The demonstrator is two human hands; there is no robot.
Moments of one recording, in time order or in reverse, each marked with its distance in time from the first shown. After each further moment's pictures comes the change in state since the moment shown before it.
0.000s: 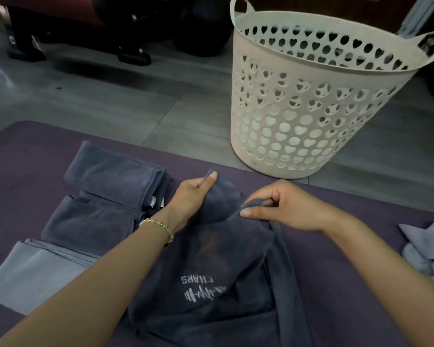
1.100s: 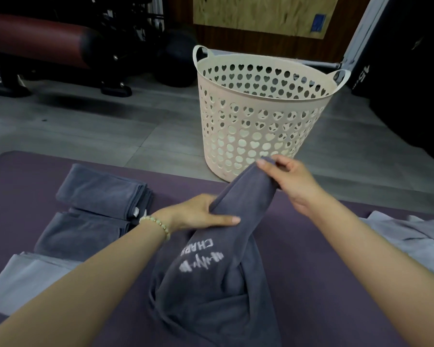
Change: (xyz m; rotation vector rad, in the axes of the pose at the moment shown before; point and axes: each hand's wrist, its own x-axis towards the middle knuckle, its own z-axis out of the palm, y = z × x) left_hand -0.075 0.058 0.045 0.397 -0.612 0.047; right_hand -0.062 -0.017 -0.038 0.340 0.767 -0.016
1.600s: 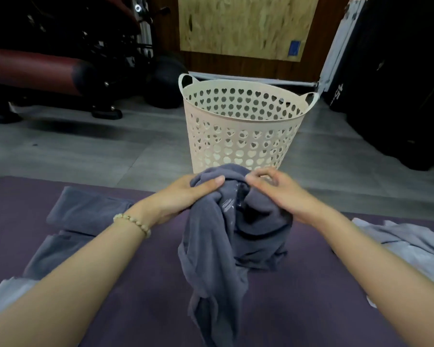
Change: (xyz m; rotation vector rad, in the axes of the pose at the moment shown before) left_hand -0.039 0.078 -0.006 -0.107 0.148 0.164; right_hand -0.026 -0.030 -0.029 -0.353 -0.167 -0.072
